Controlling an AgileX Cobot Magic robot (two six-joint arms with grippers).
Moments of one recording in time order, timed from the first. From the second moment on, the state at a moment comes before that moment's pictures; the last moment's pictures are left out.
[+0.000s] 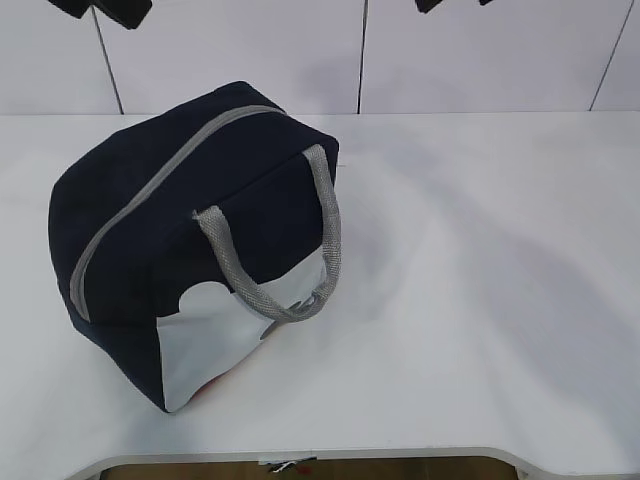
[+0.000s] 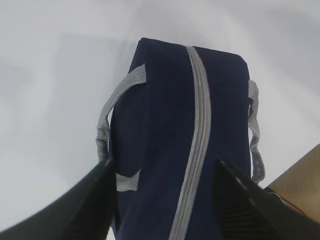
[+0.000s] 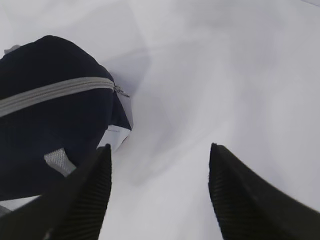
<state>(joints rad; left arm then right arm) -0.46 1.55 -1.77 -0.14 1.25 0.13 0.35 1.73 -1.97 0.08 1.26 -0.04</state>
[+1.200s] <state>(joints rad) -0.46 0.90 -1.28 -0.13 1.26 0.07 0.35 0.78 -1.16 0.09 1.26 -0.04</state>
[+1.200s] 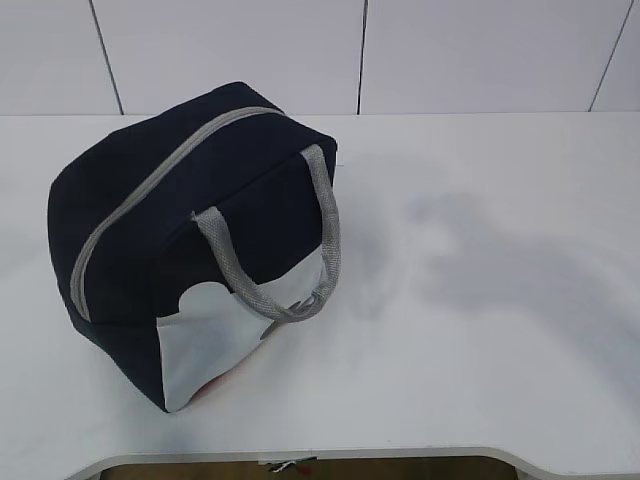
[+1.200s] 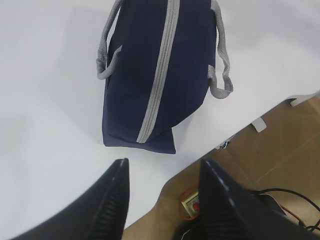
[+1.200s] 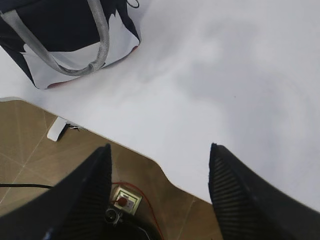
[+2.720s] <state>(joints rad) -0.46 0.01 -0.56 -0.15 1.19 0.11 0.35 -0.02 -0.56 0.00 1.20 -0.04</state>
